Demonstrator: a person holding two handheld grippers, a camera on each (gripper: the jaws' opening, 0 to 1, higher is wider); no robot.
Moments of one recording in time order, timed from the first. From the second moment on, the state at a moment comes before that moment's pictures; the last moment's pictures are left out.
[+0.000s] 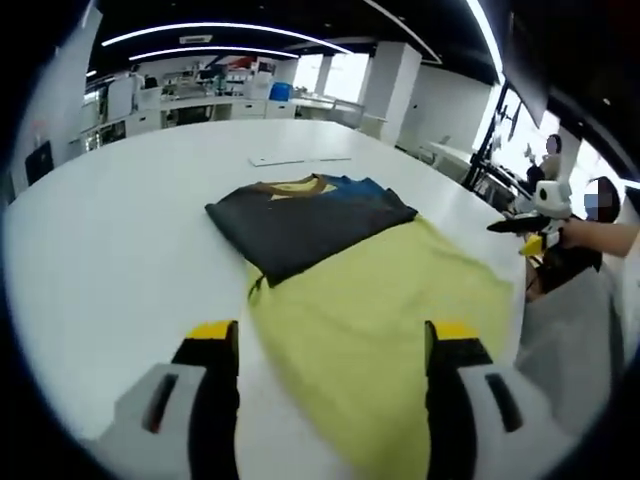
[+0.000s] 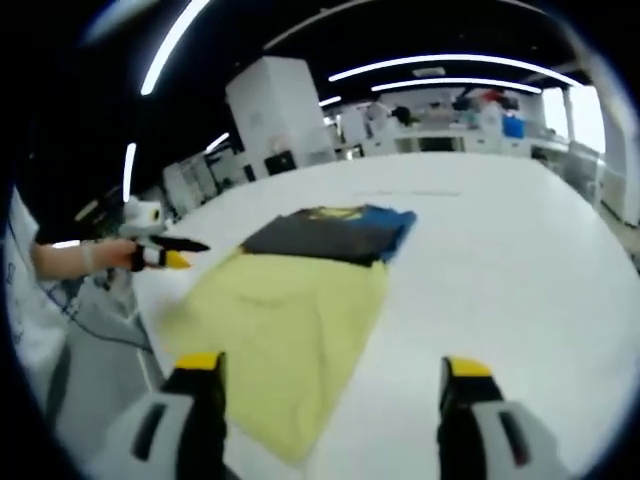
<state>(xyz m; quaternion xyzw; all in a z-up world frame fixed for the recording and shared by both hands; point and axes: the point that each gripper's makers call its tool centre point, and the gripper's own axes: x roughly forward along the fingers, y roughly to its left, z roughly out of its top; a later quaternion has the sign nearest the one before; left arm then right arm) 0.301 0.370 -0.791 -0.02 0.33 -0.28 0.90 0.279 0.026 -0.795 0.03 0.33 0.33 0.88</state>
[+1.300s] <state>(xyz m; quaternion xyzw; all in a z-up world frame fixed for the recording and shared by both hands) 0.179 0.391 -0.832 -0.08 0.45 -0.29 0.84 0.211 0.028 -0.834 0.06 0.44 0.36 0.82</state>
